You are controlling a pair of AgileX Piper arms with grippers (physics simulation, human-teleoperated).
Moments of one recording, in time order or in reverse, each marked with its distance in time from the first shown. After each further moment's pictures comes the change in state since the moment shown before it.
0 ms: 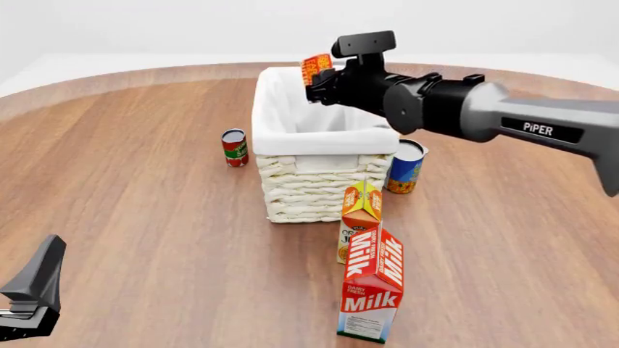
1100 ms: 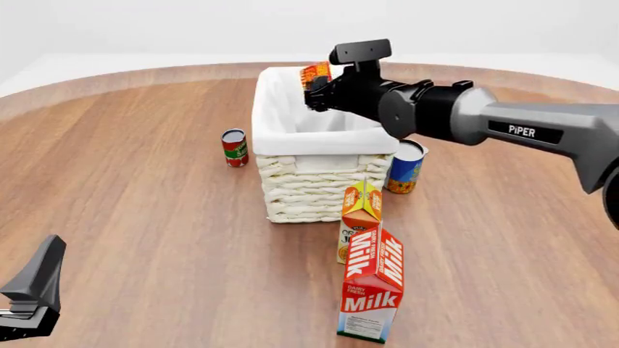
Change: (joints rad) left arm 0.000 0.000 0.000 0.000 0.000; right arm -0.004 0.043 -0.014 -0.016 0.012
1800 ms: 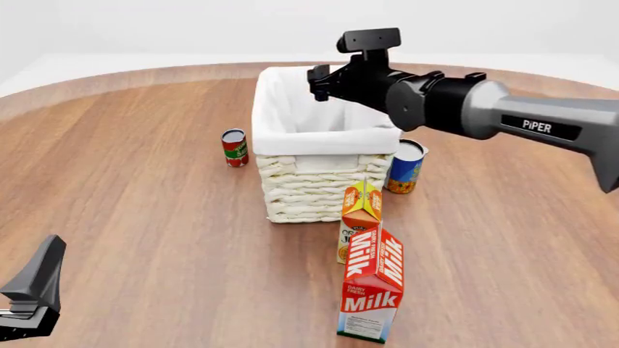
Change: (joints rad) left arm 0.000 0.000 0.000 0.000 0.000; right arm -0.014 -0.031 -0.003 -0.005 0.006
